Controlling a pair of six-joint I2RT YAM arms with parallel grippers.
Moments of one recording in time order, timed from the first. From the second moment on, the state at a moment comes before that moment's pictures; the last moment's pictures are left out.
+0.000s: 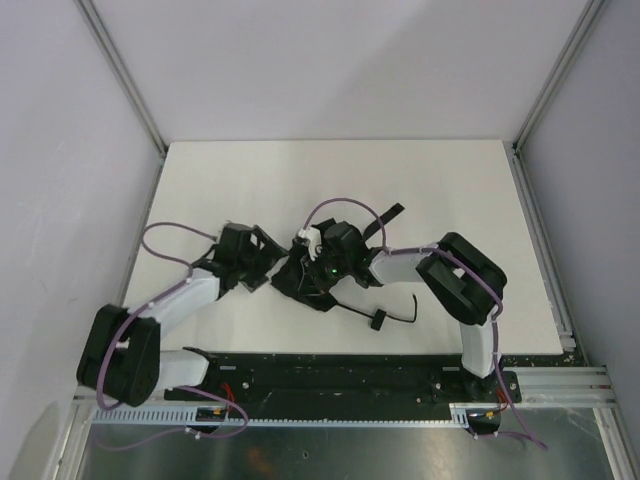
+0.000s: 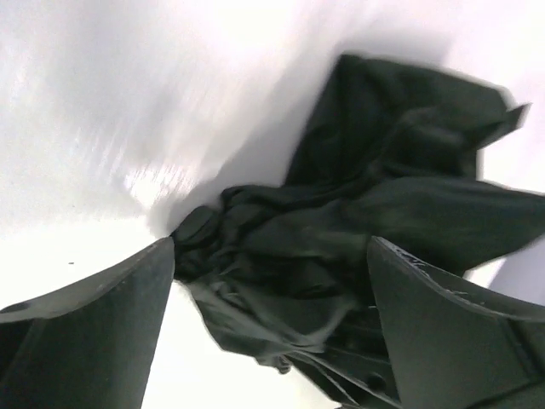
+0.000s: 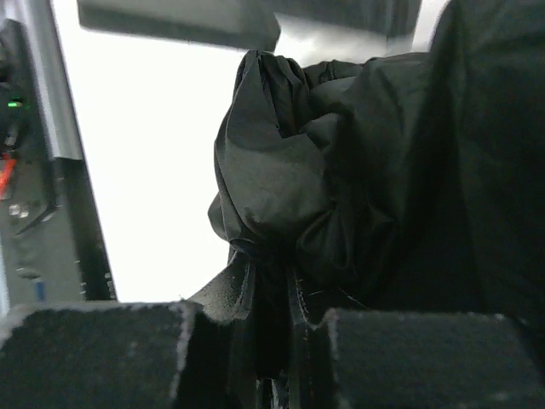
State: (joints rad) left arm -0.38 1.31 0.60 -0.16 0.01 -1.13; right arm 0.84 1.95 1.04 0.24 -0.54 0.15
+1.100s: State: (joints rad) left arm -0.50 1.08 0.25 0.07 0.05 -1.62; right arm 0.74 2.17 0.98 0.73 -0.96 0.88
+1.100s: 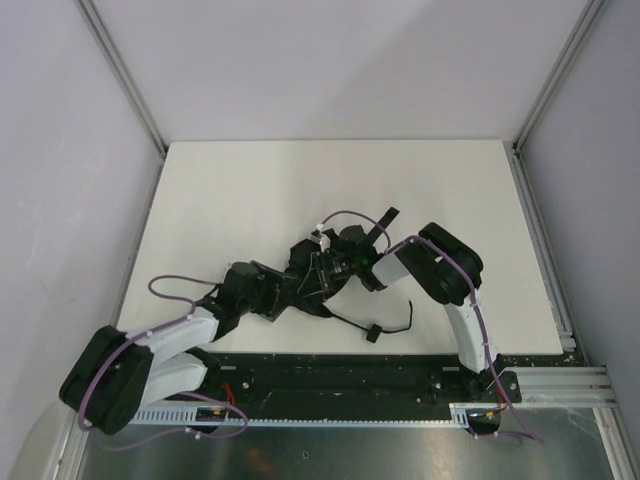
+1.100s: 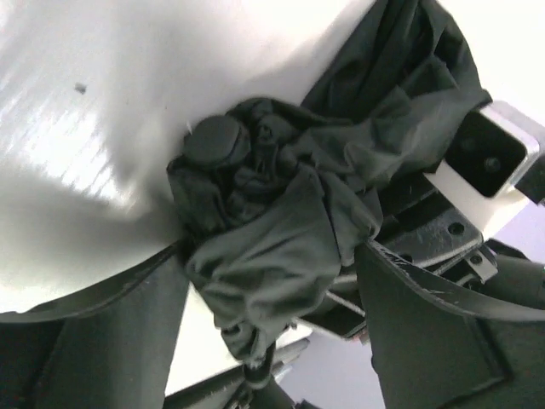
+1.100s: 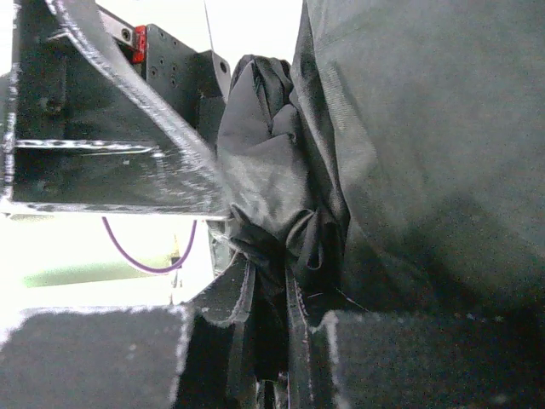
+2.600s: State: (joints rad) left arm -0.52 1.35 0.46 0.00 0.09 -1.51; right arm 0.95 1.53 0.96 0.03 -0.21 0.02
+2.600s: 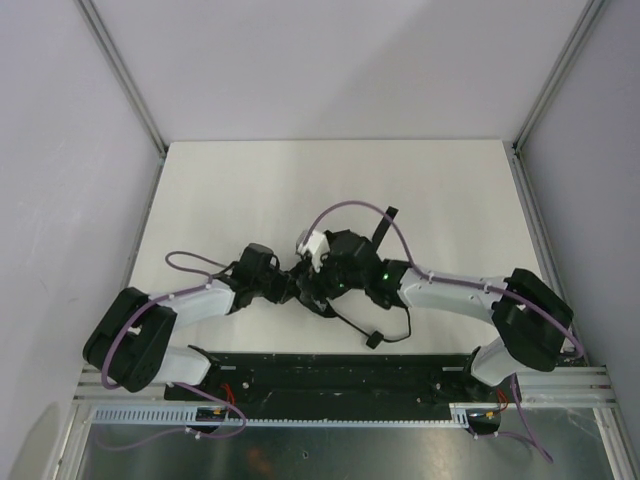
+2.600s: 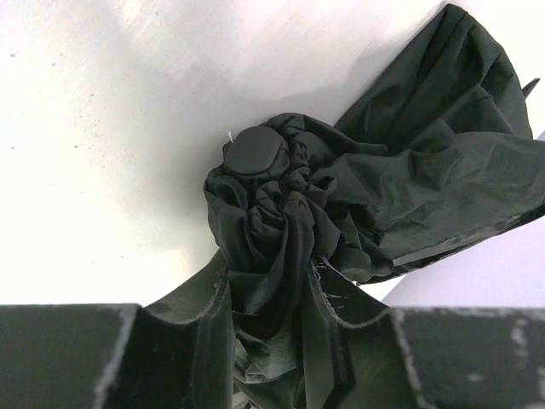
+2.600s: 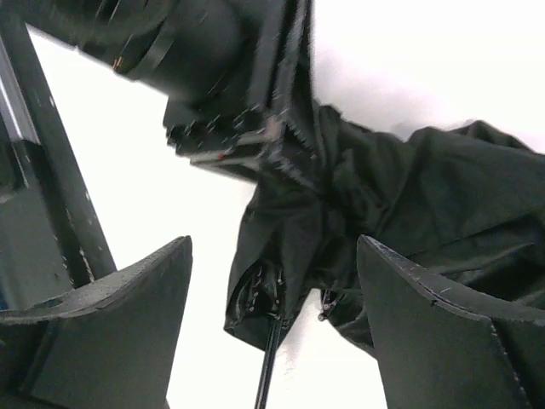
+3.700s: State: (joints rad) left arm -0.52 1.36 0.57 -0.19 0.06 -1.44; right arm 1.19 1.84 0.81 0.48 0.34 -0.13
